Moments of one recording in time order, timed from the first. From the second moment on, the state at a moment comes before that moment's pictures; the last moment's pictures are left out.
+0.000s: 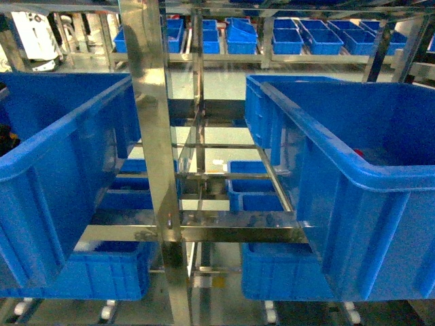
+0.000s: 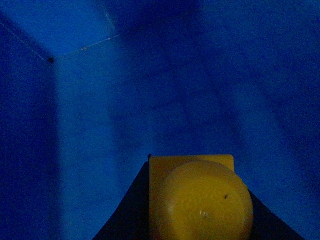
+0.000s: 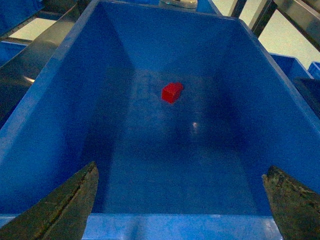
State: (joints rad) left arm 0.37 2.53 1.96 -0.22 0.24 0.53; right arm 0.06 1.16 0.71 0.01 0.06 -0.10
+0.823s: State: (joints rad) left arm 0.37 2.50 1.99 -0.19 0.27 0.47; right arm 0.06 1.16 0.71 0.01 0.06 -0.10
